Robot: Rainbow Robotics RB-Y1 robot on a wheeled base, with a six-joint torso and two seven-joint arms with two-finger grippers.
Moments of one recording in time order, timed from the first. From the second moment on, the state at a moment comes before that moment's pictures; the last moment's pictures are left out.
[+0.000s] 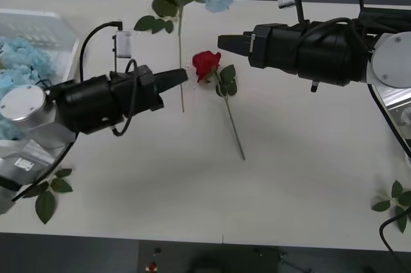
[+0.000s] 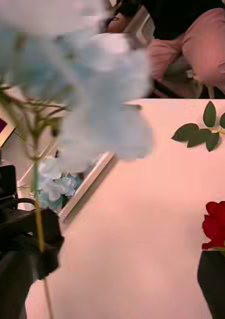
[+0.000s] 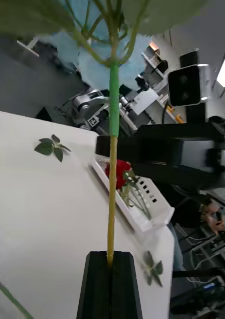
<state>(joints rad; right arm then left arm) -0.48 -0.54 0.17 -1.79 -1.44 0.87 1.80 -0.31 0.62 -0.31 -1.62 2.22 0.78 -2.51</state>
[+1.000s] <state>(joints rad) -0.42 -0.77 0.17 -1.79 -1.34 1.09 1.79 0.21 1.27 0.44 -1.55 1.54 0.89 -2.51</state>
